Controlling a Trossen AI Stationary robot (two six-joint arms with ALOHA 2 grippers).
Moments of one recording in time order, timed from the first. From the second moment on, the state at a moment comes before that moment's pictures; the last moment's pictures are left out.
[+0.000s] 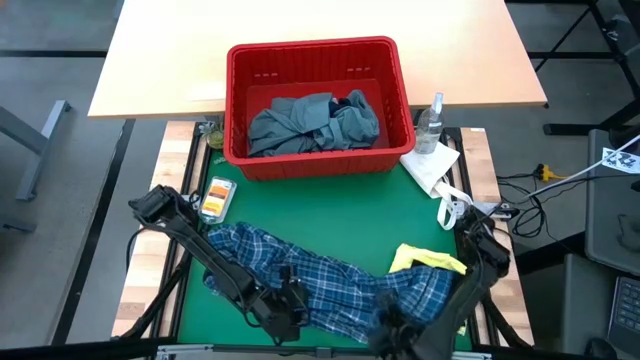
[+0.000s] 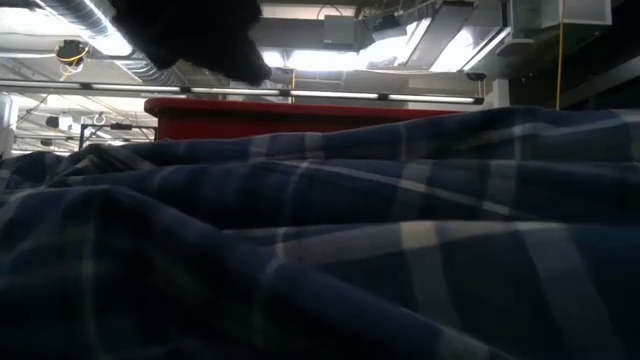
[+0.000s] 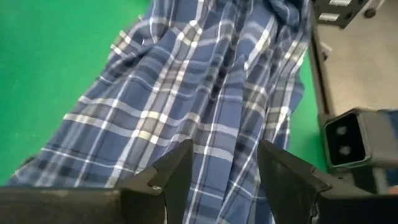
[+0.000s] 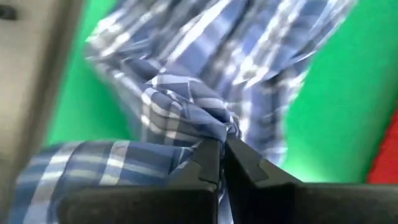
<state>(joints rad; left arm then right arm) -0.68 1.90 1.29 -0.27 -0.51 -0.65 0.87 2.20 2.07 -1.51 0.36 0.48</state>
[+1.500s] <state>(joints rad) -1.19 1.56 1.29 -1.10 -0.44 -1.56 0.42 2.49 2.07 0.03 0.07 -0.55</state>
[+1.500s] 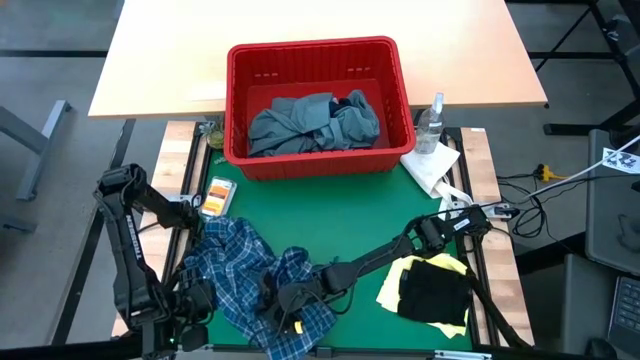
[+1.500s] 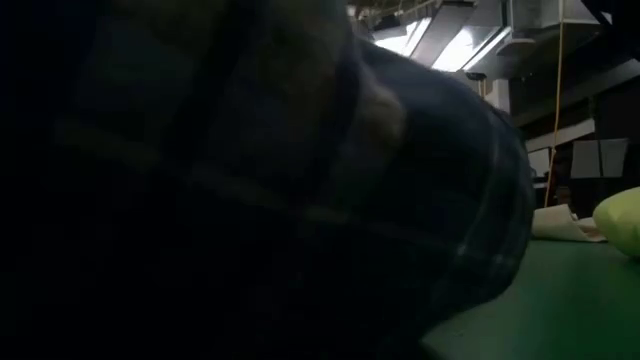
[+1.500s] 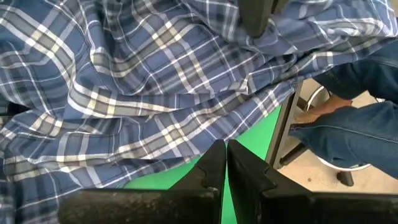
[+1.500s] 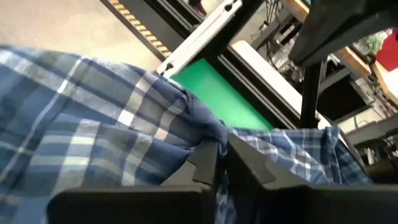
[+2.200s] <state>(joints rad) -1.17 1.58 1.29 -0.89 -0.60 -1.62 0.42 2.39 2.30 -0.49 0.06 -0.61</state>
